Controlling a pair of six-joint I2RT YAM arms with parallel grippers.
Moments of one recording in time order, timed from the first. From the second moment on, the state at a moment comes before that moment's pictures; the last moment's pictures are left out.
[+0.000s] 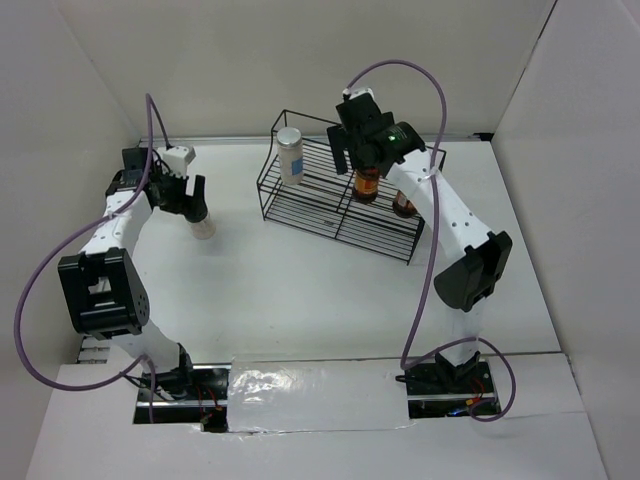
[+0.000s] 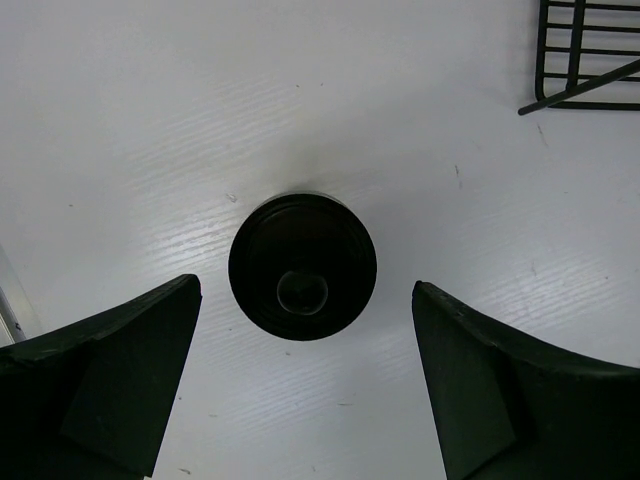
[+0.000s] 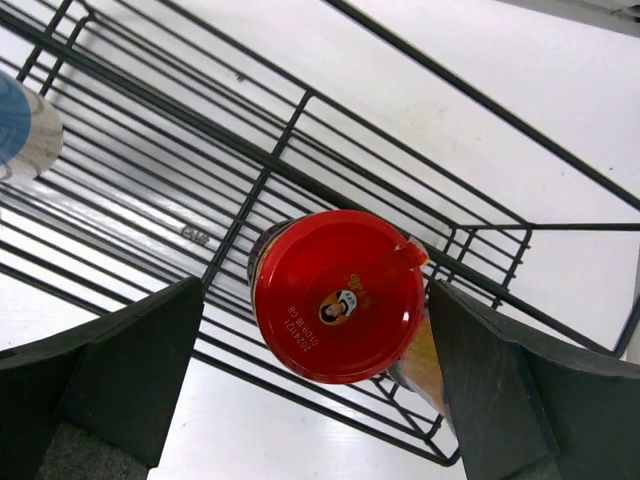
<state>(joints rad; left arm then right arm) 0.21 1.62 1.29 -0.51 0.38 0.34 0.56 1.88 2.11 -0.99 0.47 0.15</state>
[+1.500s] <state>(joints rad) 0.08 1.59 1.65 -0.90 0.62 0.48 0.49 1.51 1.89 -0.87 0.55 0.11</state>
